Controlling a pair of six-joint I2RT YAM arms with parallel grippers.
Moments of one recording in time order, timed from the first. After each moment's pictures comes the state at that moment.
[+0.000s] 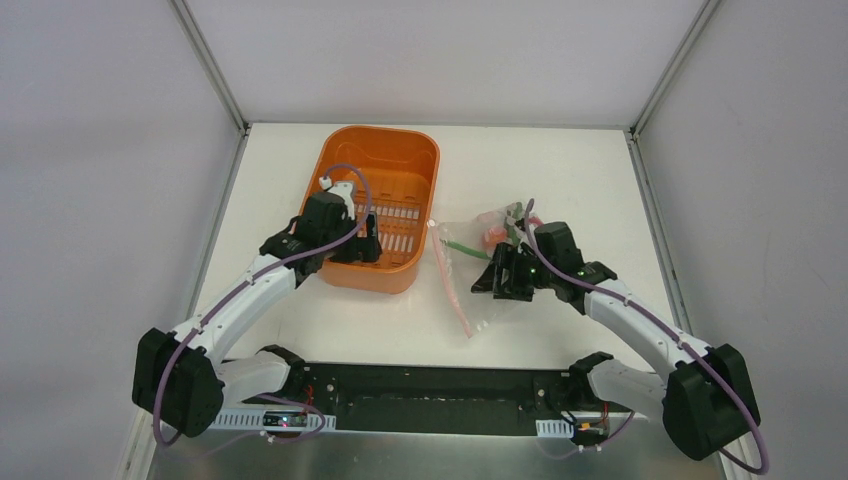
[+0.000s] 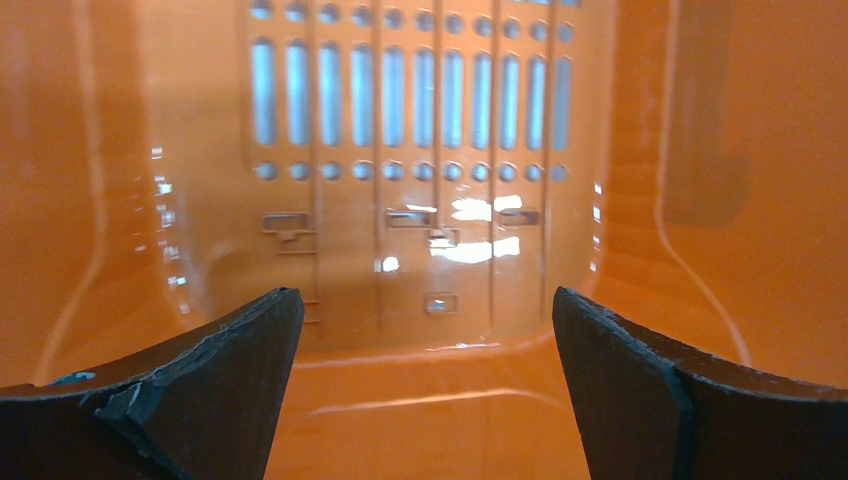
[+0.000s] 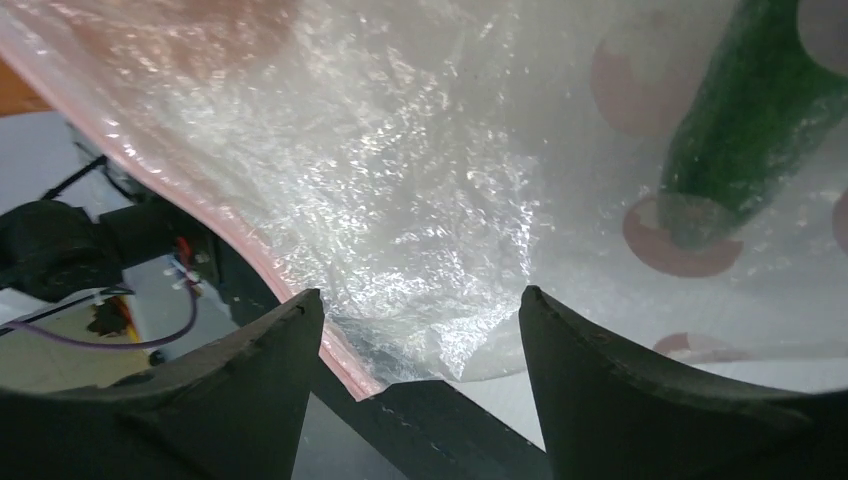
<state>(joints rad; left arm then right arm) -0.42 1.12 0.80 -0.44 -0.05 -0.37 0.49 1.08 0.59 -0.39 -0.46 0.63</state>
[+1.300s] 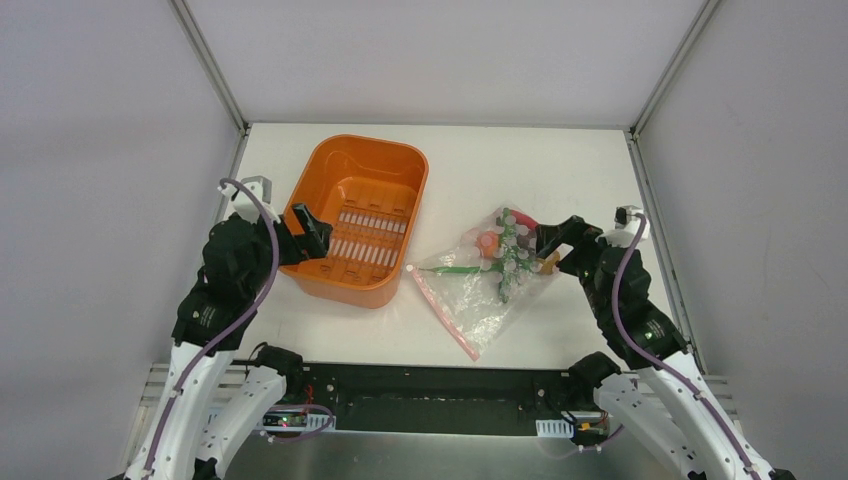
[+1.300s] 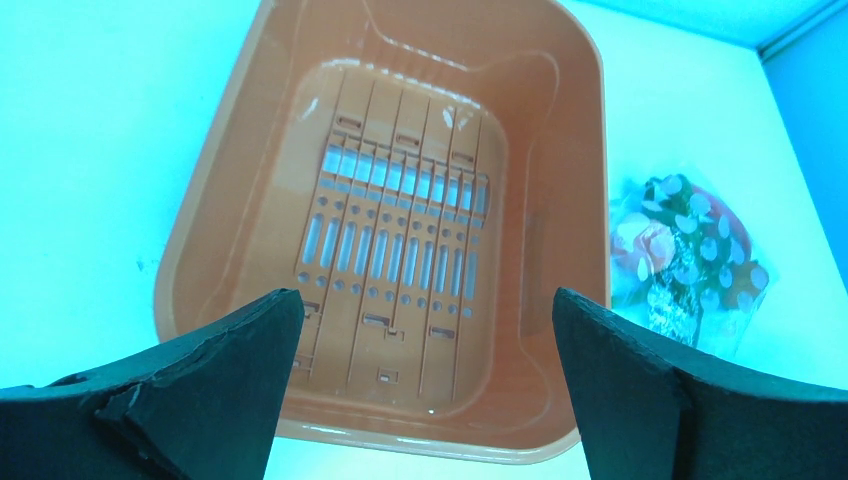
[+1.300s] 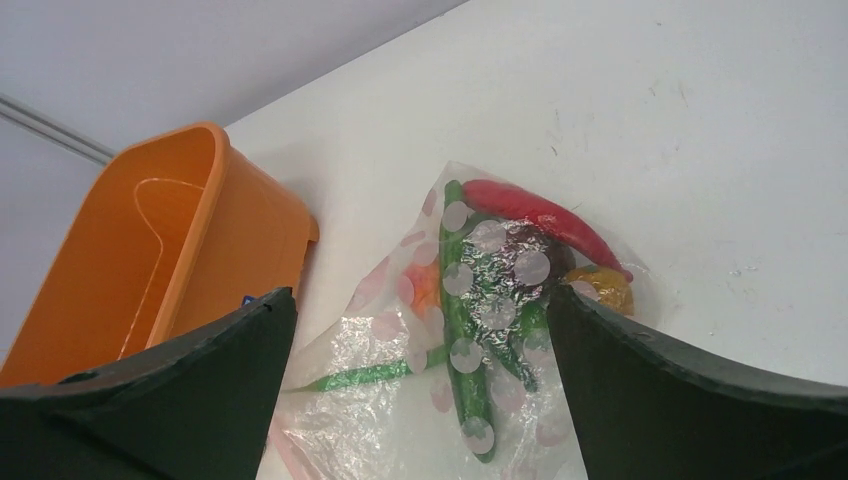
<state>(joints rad) -0.27 0.58 0.92 -0.64 -0.09 -0.38 0.52 0.51 0.66 -0.39 0.41 0.60</state>
